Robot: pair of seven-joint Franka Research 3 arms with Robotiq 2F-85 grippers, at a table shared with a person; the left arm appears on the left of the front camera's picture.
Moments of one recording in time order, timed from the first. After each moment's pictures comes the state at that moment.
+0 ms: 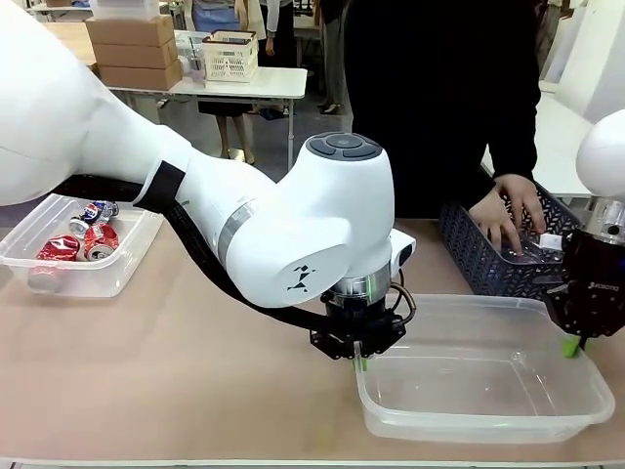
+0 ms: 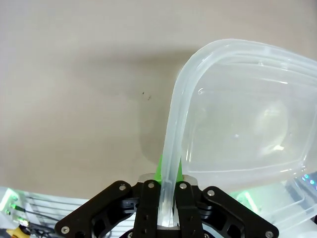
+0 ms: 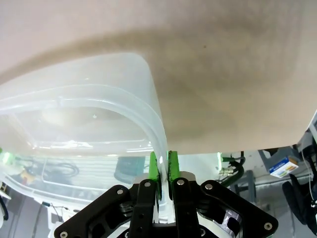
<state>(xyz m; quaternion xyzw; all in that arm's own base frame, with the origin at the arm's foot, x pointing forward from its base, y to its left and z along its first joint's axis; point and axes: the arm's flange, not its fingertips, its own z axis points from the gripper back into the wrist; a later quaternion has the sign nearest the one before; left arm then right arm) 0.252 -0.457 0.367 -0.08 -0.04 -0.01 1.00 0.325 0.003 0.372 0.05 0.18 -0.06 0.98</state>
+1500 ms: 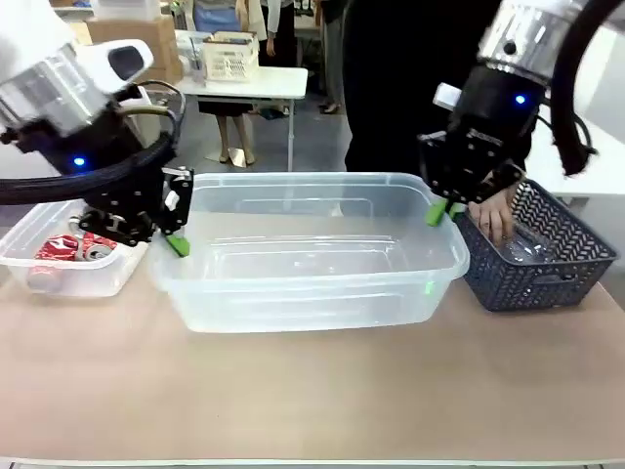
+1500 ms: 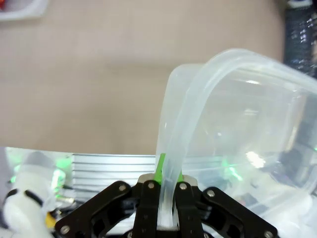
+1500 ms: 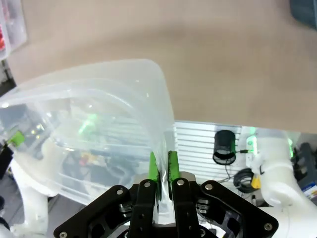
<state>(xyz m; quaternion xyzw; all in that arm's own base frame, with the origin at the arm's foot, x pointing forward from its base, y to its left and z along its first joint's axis) 0.248 -0.194 0.547 -0.18 -0.07 0.06 0.98 0.345 0.209 0.566 0.15 0.11 -0.03 0.98</state>
